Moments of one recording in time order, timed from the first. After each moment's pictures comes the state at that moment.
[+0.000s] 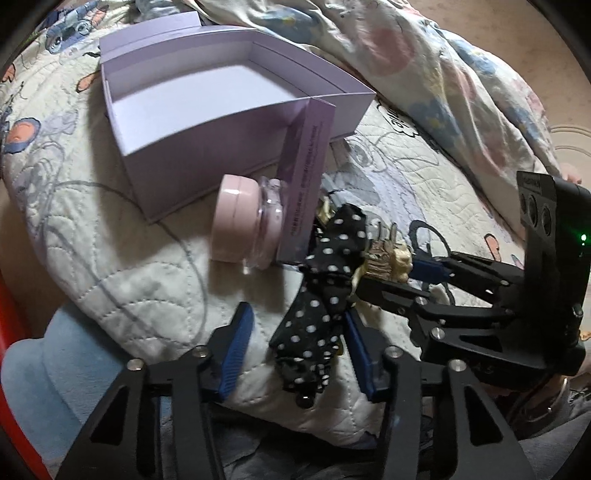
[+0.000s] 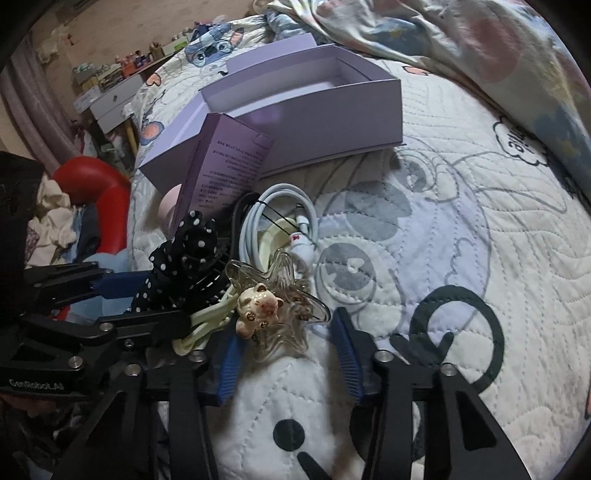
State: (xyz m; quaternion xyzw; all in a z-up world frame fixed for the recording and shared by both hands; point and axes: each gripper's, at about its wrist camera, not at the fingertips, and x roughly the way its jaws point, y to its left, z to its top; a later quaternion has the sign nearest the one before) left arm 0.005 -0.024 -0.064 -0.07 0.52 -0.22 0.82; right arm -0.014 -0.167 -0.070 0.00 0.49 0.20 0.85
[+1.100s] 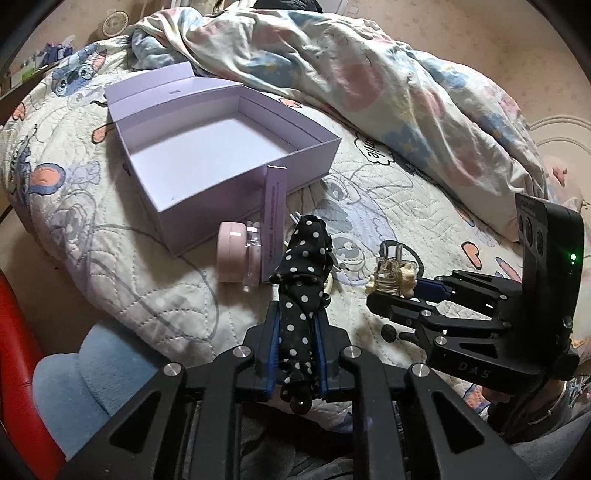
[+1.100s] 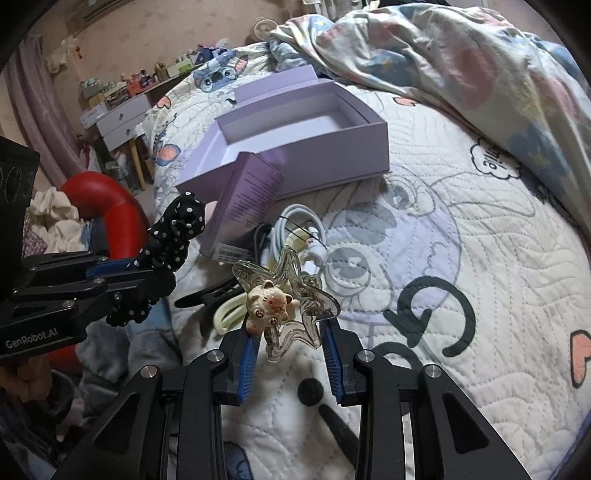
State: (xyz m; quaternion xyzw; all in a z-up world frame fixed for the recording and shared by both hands) left arm -0.030 -0.016 -0.018 -0.05 0.45 -0.22 0.86; right arm -0.054 -0.167 -0.036 0.00 0.45 0.19 0.87
